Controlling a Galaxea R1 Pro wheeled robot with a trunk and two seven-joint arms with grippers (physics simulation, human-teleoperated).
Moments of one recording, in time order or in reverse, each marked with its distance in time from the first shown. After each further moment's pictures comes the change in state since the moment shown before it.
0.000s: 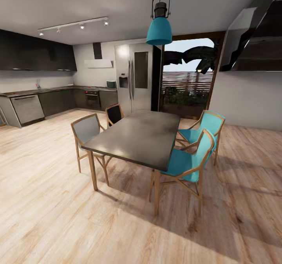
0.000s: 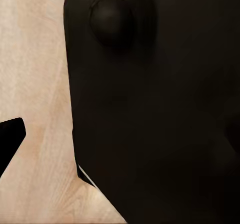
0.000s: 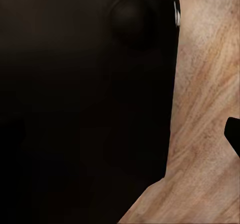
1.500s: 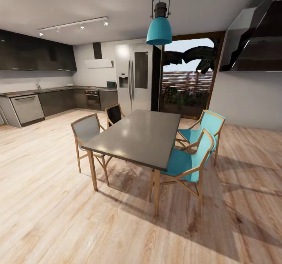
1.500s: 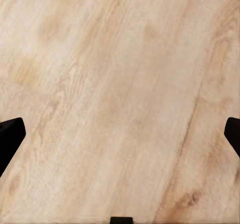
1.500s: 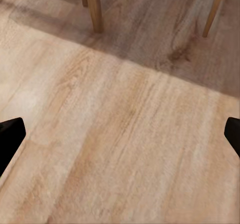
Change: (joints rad) left arm 0.003 0.026 0.009 -0.614 0.006 -0.084 0.003; right arm 0.000 -0.010 0.005 -0.642 0.006 -0.237 0.001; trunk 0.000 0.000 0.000
